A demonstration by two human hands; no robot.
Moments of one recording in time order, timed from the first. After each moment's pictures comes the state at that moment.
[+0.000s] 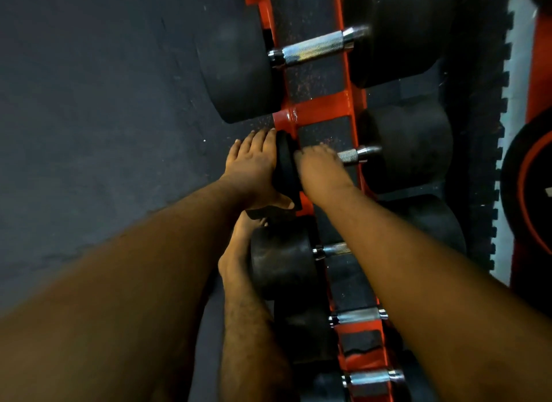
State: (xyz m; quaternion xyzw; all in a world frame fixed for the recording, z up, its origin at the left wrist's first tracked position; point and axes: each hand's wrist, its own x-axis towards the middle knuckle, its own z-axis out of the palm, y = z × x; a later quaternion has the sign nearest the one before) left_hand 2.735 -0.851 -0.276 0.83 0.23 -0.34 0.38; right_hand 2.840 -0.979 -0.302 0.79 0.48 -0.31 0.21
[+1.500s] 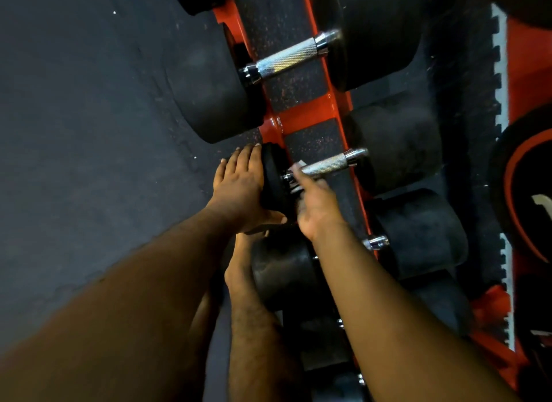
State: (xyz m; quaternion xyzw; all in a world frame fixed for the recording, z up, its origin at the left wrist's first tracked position) left_hand 2.734 -0.851 -0.277 0.84 0.22 -0.35 0.36; right_hand 2.805 -0.986 -0.300 0.58 -0.44 -0.38 -0.57
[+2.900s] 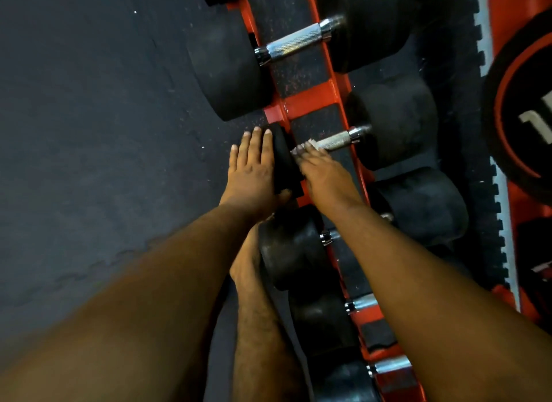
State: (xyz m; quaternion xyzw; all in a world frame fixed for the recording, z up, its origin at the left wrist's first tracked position) left_hand 2.693 -0.887 -0.272 0.88 0.23 -0.22 0.34; right_hand 2.800 -1.035 -0.292 0.86 0.45 -0.23 -0.04
